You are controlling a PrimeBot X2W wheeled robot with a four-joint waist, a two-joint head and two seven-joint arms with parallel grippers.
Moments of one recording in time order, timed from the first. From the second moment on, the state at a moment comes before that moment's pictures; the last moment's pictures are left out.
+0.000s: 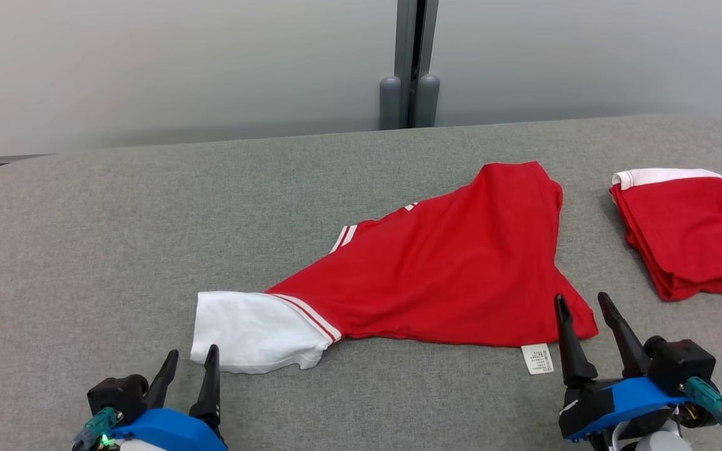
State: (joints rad) left arm -0.11 0.21 -0.30 0.54 -0.57 -0.07 -0.21; right arm -0.12 -0.05 0.00 0.36 0.20 0.13 -0.26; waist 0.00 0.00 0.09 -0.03
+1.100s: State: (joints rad) left arm -0.14 0.25 -0.42 0.48 -0.61 -0.11 -0.23; right arm -0.21 -0.05 -0.16 0.57 0.13 0.13 -0.17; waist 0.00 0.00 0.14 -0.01
